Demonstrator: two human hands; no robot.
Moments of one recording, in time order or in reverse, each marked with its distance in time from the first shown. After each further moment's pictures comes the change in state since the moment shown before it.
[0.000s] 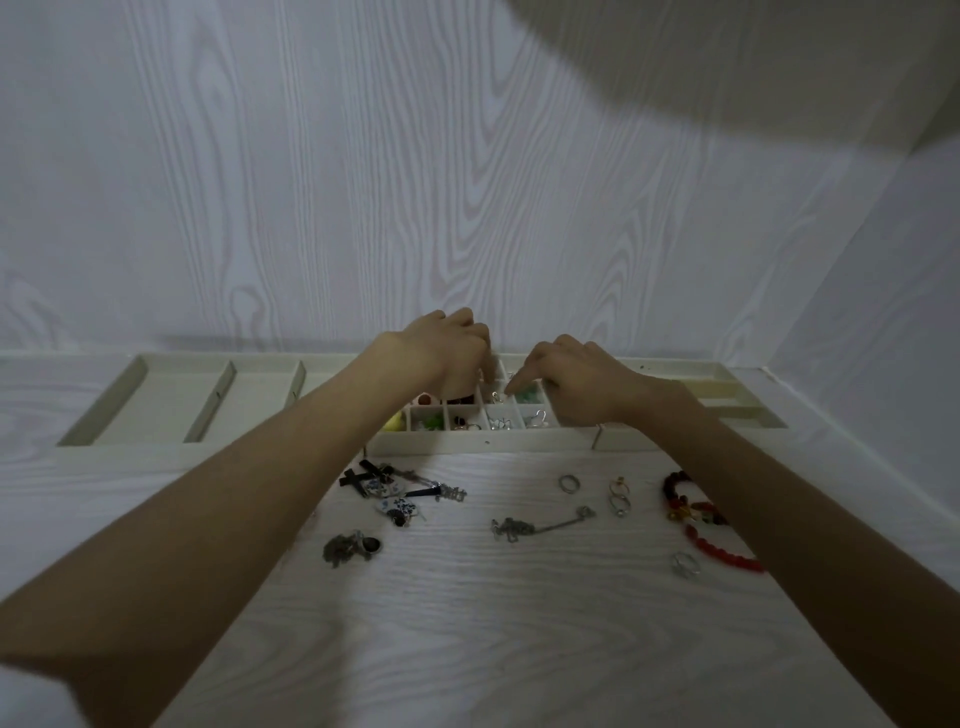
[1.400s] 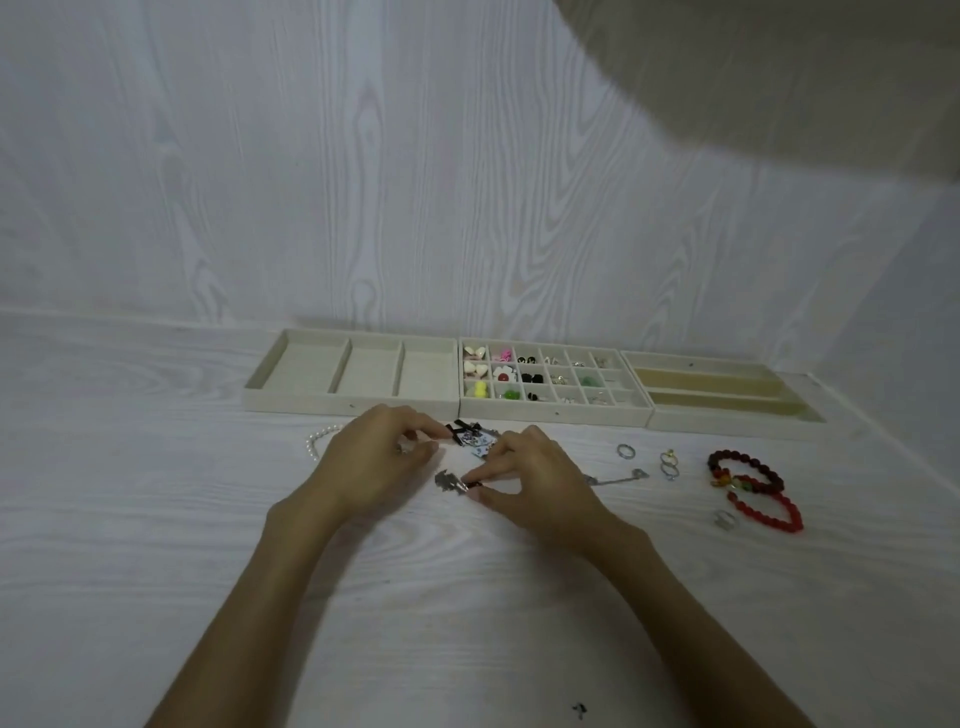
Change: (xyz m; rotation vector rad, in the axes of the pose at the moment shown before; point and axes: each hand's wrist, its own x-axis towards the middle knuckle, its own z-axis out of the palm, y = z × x) left_hand -0.192 0.006 0.085 -0.789 0.415 -0.406; right_hand -0.060 -0.151 0.066 0.490 0.285 -0.089
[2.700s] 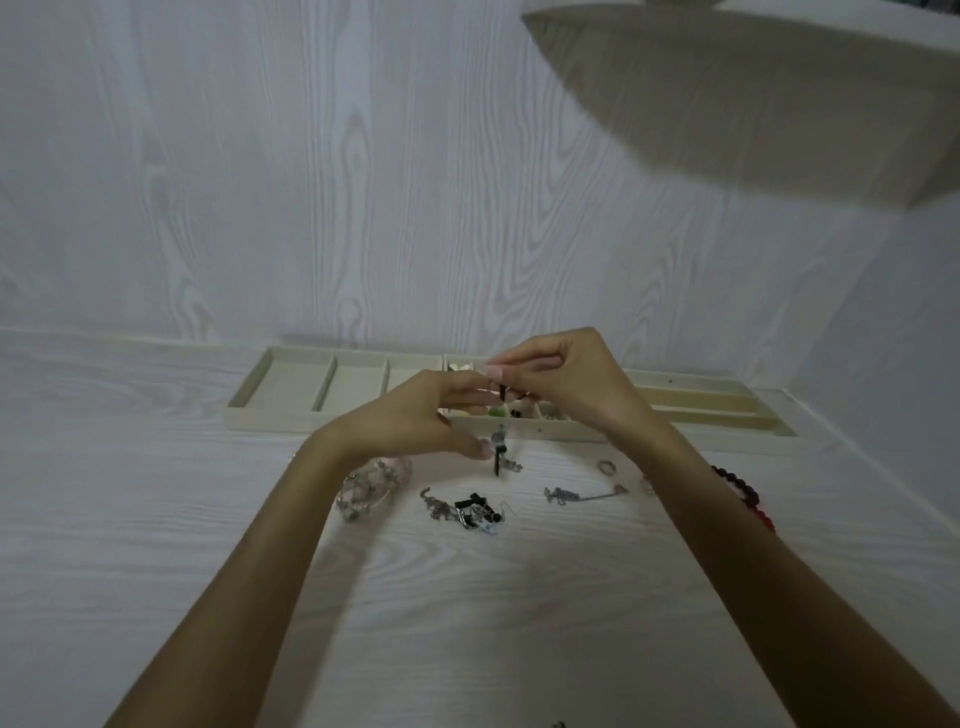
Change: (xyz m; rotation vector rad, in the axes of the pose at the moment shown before) left_hand 0.036 0.065 -0.029 -0.456 -0.363 0.088; right_hand 0.031 -0.028 -0.111 0.621 0.159 0.183
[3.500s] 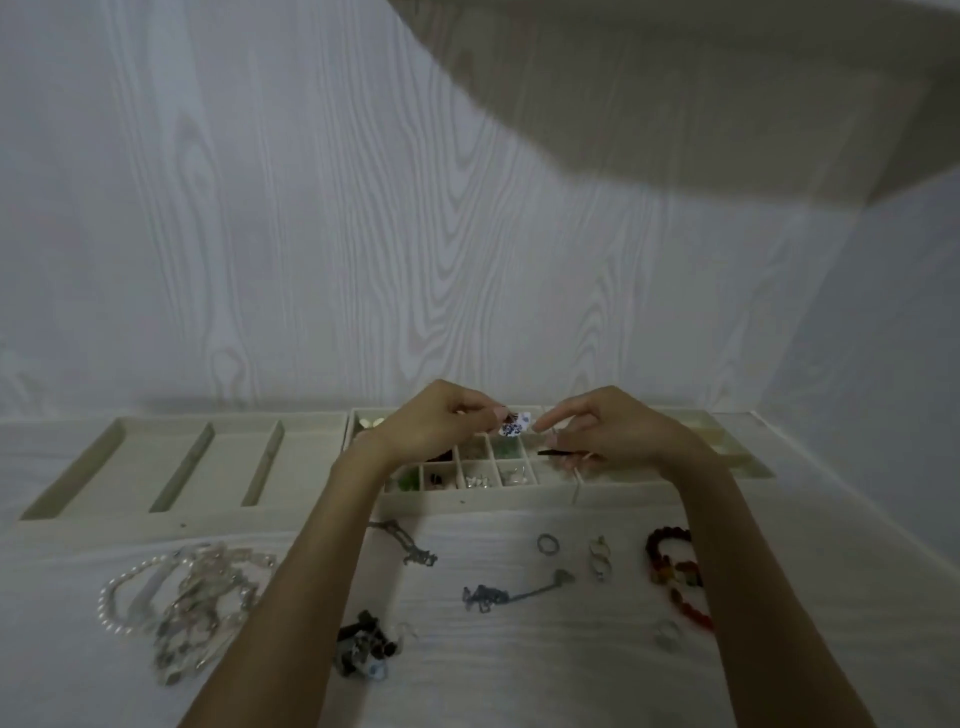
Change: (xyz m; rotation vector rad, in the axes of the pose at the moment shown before) left_hand 0.151 0.000 0.041 0.088 0.069 0.022; right_hand 0.046 0.092 -0.114 -0.235 -0.131 0.363
